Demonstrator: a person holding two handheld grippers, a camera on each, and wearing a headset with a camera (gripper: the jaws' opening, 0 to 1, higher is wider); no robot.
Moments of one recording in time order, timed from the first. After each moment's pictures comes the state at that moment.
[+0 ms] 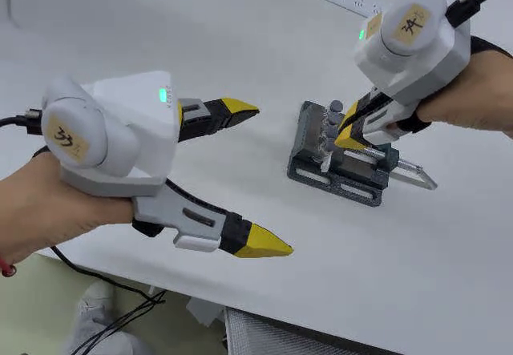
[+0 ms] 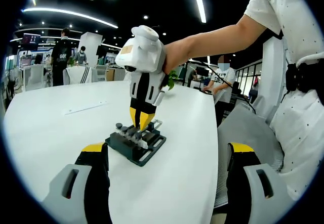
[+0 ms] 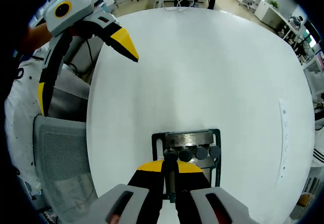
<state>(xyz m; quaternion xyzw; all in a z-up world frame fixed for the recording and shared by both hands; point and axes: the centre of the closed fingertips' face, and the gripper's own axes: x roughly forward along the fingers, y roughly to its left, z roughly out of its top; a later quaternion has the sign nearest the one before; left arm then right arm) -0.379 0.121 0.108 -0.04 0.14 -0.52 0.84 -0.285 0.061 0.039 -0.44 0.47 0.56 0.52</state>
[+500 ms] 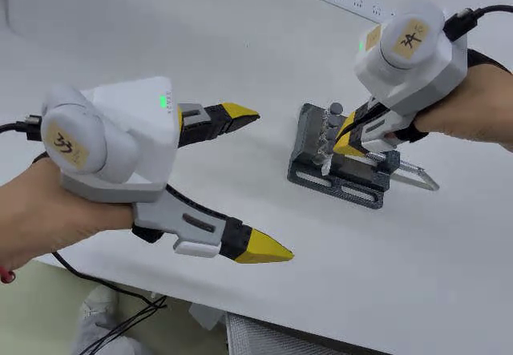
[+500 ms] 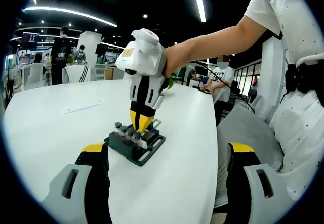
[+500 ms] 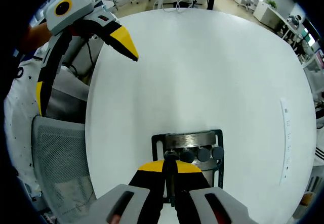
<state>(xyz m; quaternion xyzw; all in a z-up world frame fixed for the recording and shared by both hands) -0.378 0.119 0.107 -0.04 0.14 -0.52 0.84 -0.287 0.063 0.034 -0.43 0.46 0.56 0.53</state>
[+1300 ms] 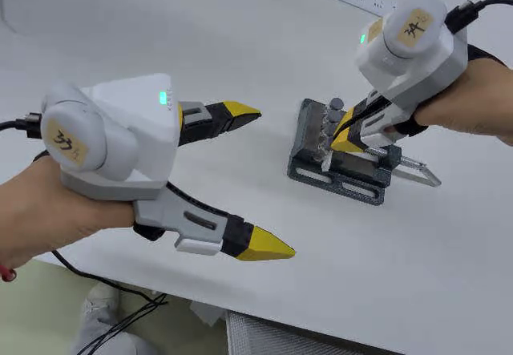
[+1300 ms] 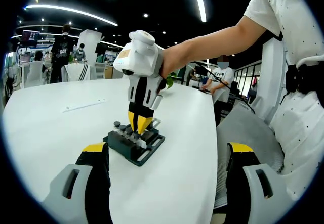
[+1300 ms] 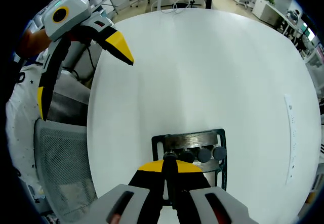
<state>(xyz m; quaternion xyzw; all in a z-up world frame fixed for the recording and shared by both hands) -0.376 0.117 0.105 -0.04 0.15 -0.52 0.84 -0.284 0.064 0.029 -0.41 0.48 0.57 0.52</state>
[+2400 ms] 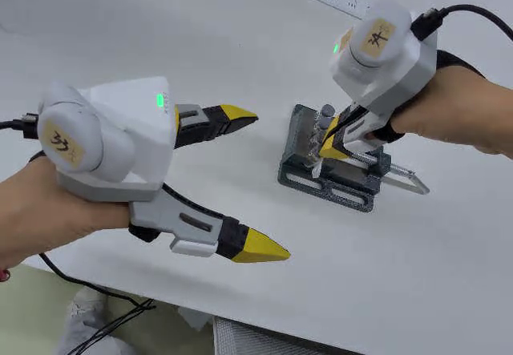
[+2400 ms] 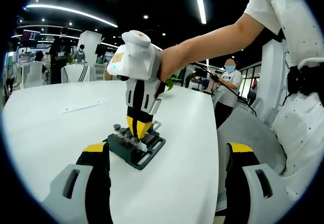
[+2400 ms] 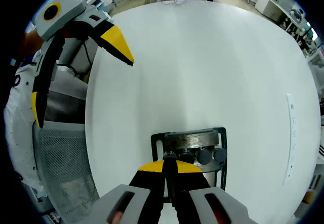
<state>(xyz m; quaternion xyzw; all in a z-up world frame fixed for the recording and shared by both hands) -0.370 0.112 0.107 -0.05 0.14 -0.52 0.84 -0.284 0.066 0.025 -0.43 0.50 0.56 0.51</state>
